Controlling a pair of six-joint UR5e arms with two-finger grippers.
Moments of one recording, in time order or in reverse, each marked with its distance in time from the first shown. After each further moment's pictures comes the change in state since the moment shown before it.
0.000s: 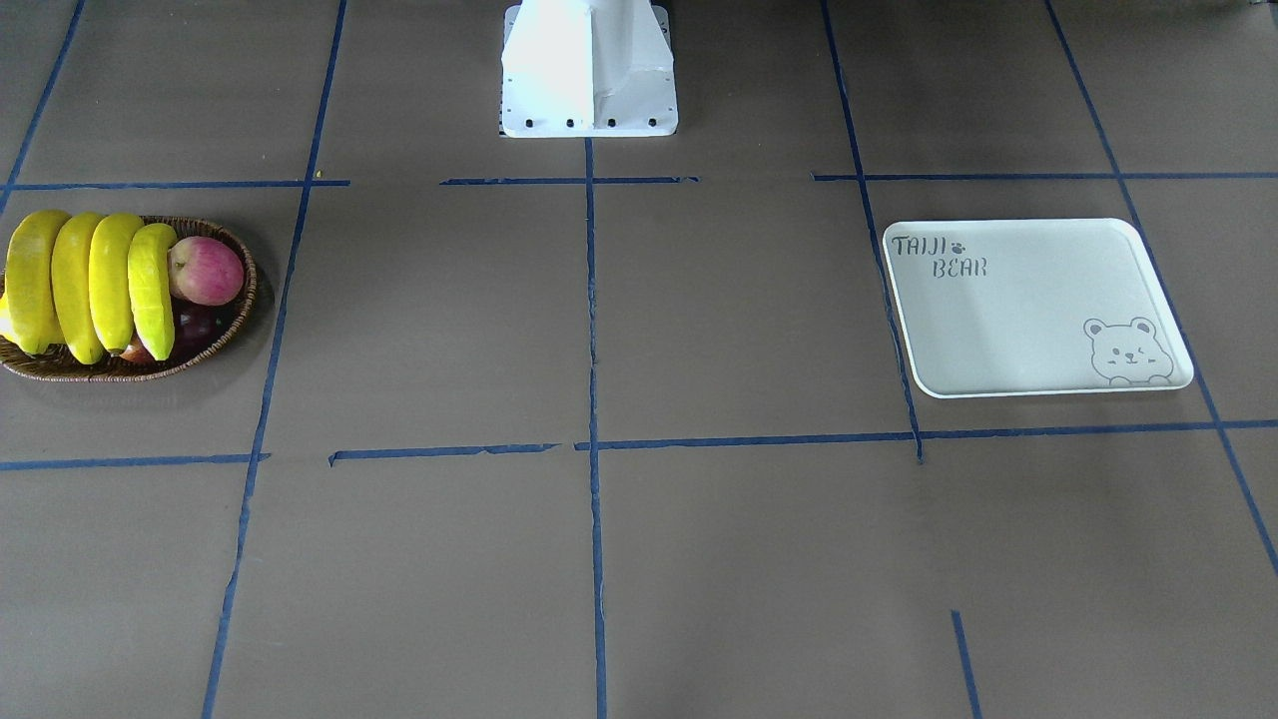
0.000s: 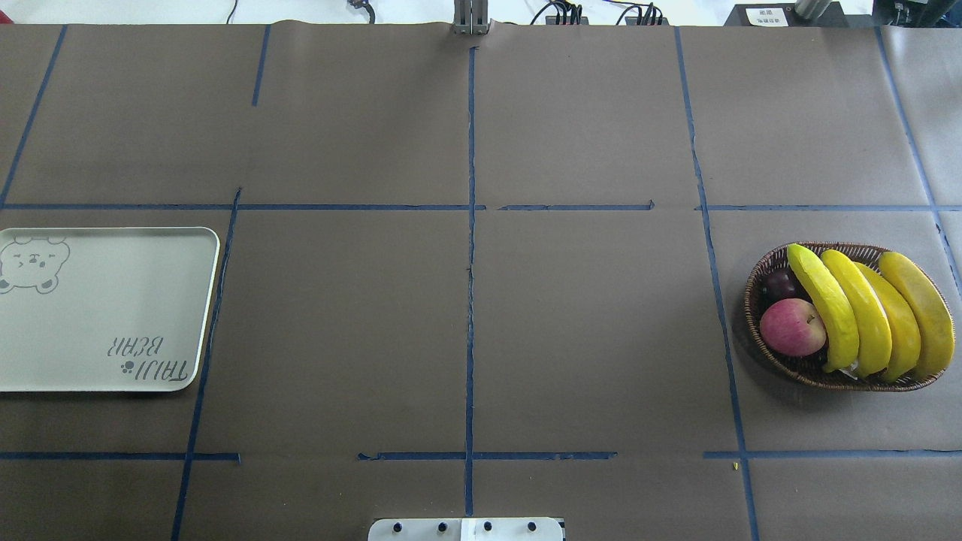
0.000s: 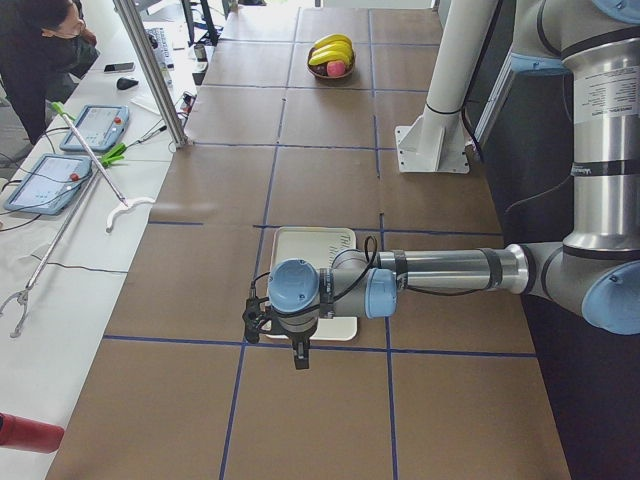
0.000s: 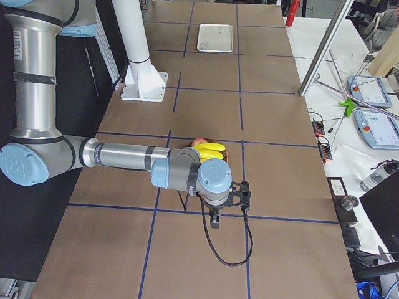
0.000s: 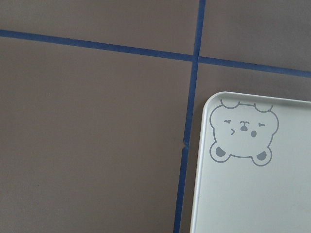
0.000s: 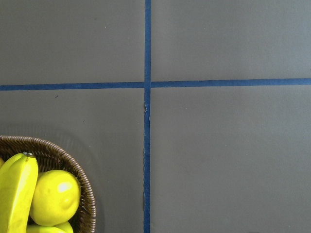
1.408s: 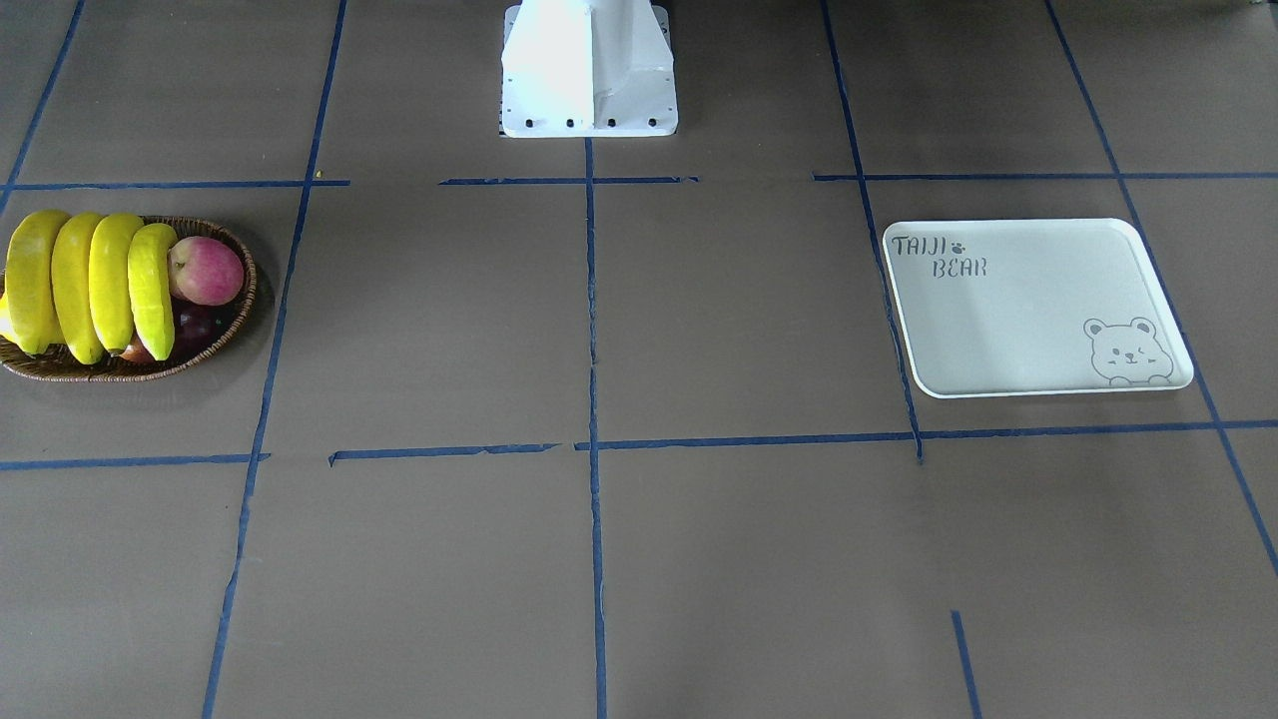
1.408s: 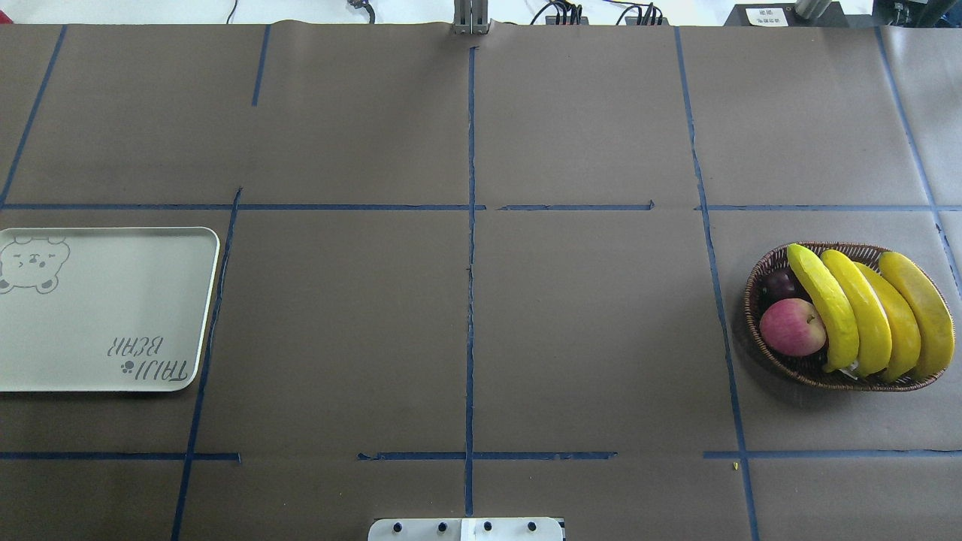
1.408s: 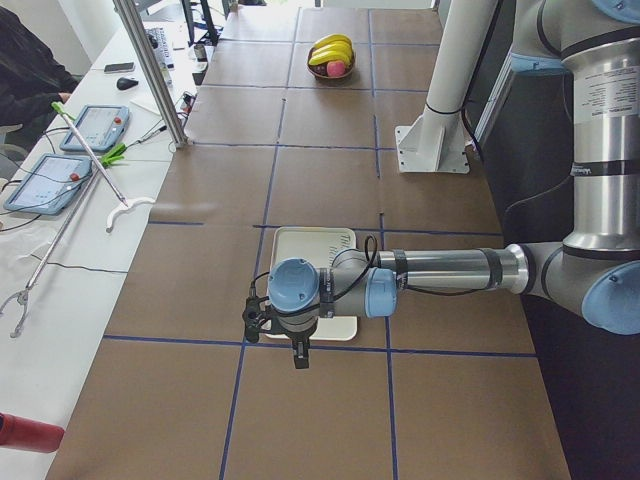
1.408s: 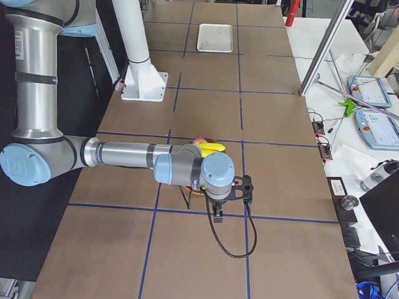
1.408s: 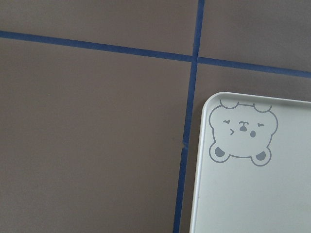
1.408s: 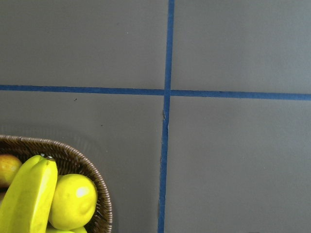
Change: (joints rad) left arm 0.000 0.000 -0.003 -0.001 0.000 0.000; right arm -0.040 0.021 0.035 -0.001 0.003 0.007
